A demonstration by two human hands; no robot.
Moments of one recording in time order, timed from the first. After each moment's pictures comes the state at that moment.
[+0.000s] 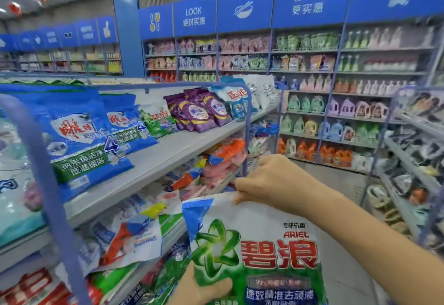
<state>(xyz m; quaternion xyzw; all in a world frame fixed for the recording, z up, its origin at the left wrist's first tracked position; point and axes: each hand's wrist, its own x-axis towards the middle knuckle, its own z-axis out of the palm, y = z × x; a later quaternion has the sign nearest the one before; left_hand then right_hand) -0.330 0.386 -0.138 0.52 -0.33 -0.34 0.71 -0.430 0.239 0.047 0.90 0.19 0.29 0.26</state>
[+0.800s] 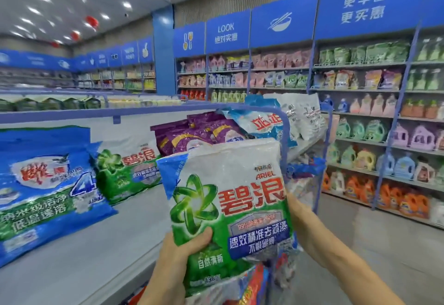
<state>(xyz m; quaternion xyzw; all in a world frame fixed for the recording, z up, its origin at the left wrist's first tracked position) -0.067 0.094 -0.042 0.49 -0.24 -0.23 0.81 -0.152 -0.126 -0.026 0.66 -0.06 0.22 -0.72</state>
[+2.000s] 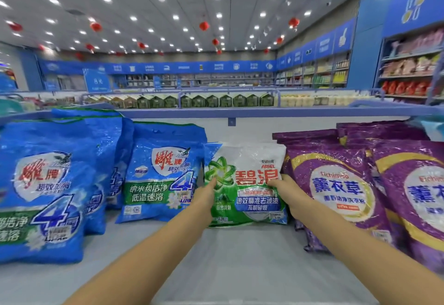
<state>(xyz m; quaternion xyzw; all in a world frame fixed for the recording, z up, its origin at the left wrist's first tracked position) 0.183 0.085 -0.027 0.57 0.26 0.11 0.77 0.245 -0.088 -0.021 0.72 0.05 -0.08 -0.69</state>
